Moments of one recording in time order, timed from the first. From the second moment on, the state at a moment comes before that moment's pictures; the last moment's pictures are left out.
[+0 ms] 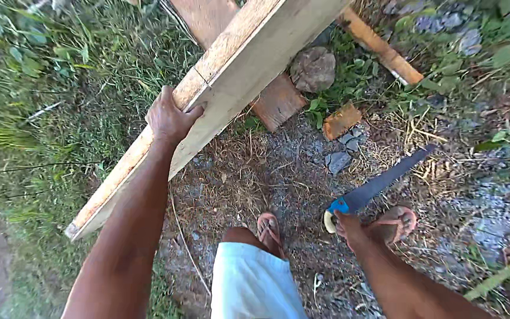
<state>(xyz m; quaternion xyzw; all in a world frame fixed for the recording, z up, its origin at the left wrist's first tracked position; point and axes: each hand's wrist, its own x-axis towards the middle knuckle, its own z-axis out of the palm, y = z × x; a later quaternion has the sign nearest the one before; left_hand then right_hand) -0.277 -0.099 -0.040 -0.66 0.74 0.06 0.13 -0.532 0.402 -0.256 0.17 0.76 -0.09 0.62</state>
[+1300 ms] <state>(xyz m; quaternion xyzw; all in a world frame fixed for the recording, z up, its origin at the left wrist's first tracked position) -0.156 -0.144 -0.022 -0.47 0.84 0.25 0.15 -0.482 0.404 -0.183 0.20 0.89 -0.32 0.27</state>
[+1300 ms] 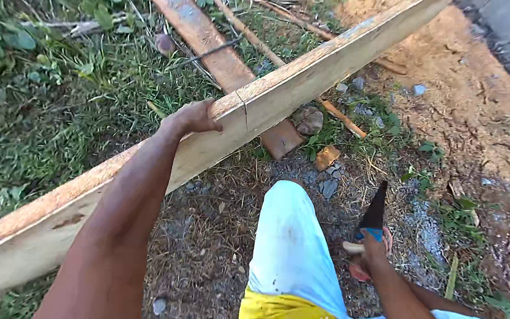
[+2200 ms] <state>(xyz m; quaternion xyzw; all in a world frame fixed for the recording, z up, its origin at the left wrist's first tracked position) -0.154 -0.158 -0.040 -0.58 0.80 0.15 0.06 -0.361 0.083 -0.039 -0.48 0.73 -0.42 0.24</state>
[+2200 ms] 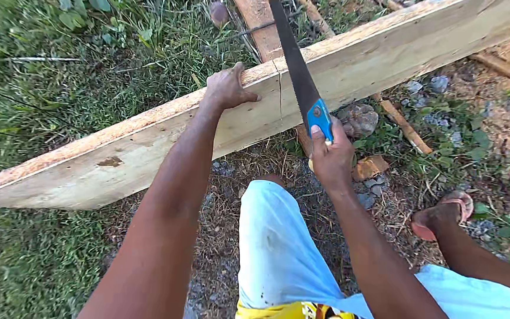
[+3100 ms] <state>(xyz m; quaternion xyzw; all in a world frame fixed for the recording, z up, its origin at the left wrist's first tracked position) -0.152 -0.173 -0.042 -0.58 0.79 0.17 0.06 -0.381 0.205 -0.044 -0.54 0.76 -0.29 0.21</state>
